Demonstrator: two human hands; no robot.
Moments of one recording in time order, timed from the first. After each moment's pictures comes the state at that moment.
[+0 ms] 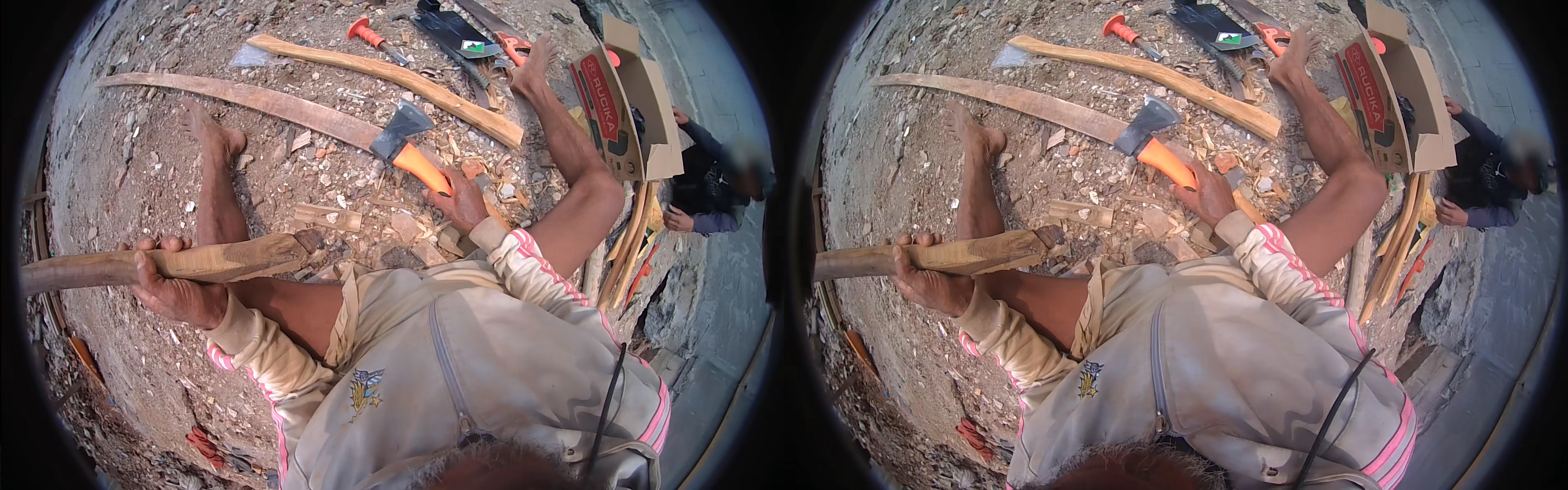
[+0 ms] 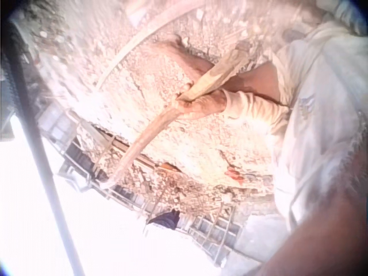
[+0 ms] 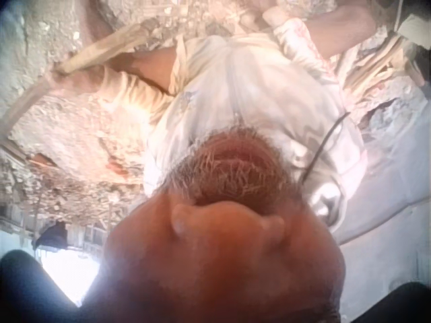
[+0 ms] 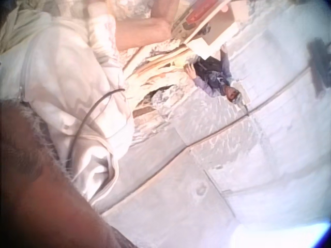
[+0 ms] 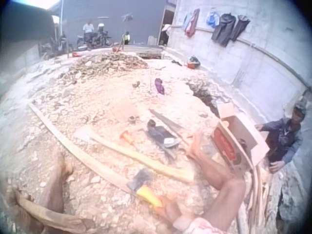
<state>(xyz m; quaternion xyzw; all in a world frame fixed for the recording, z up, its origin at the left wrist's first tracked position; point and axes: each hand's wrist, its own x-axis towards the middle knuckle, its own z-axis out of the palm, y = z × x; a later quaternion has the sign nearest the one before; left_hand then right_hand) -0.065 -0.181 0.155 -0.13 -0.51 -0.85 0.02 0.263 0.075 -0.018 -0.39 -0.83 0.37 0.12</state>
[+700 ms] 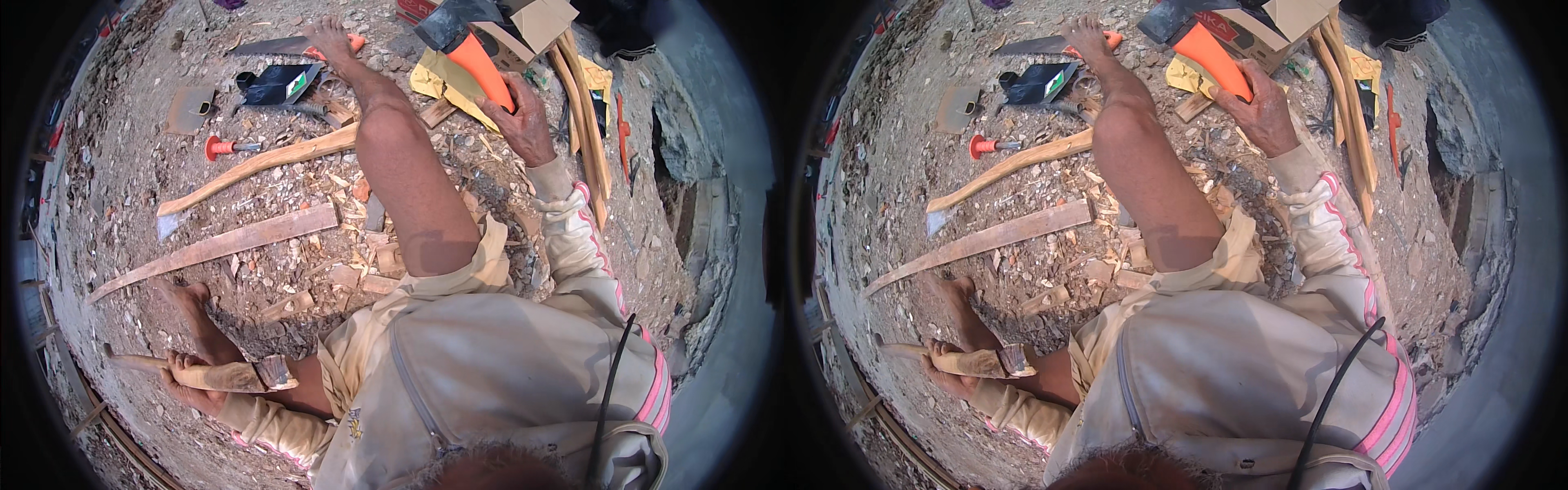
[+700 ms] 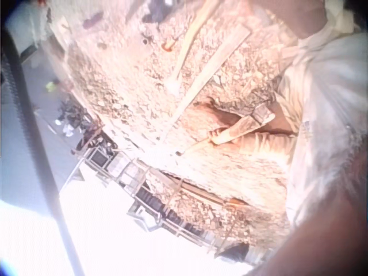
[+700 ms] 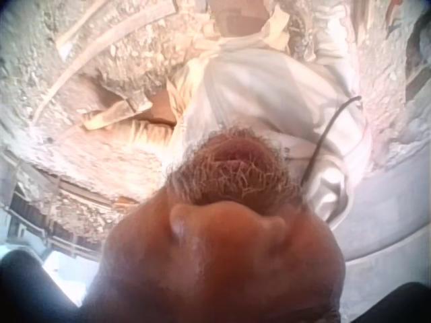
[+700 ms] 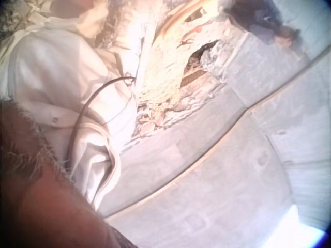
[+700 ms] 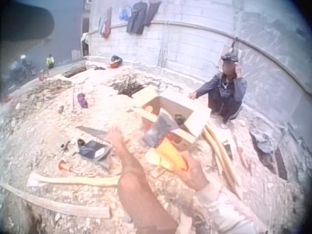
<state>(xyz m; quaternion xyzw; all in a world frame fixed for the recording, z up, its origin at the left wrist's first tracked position) -0.106 -0.150 0.134 -0.09 -0.34 -0.82 -0.45 0.501 0.168 0.139 -0.53 -0.71 0.18 0.42</state>
